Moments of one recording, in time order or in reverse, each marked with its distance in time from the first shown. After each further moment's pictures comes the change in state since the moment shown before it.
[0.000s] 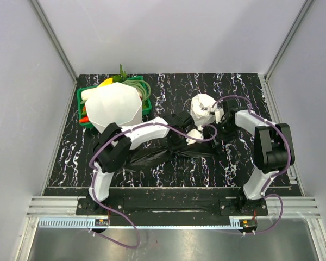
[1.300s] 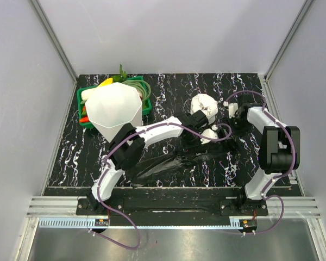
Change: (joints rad) left arm -0.061 0.169 0.263 -0.036 0.081 -0.040; right arm -0.142 -0.040 0.054 -0.045 0.075 -0.084
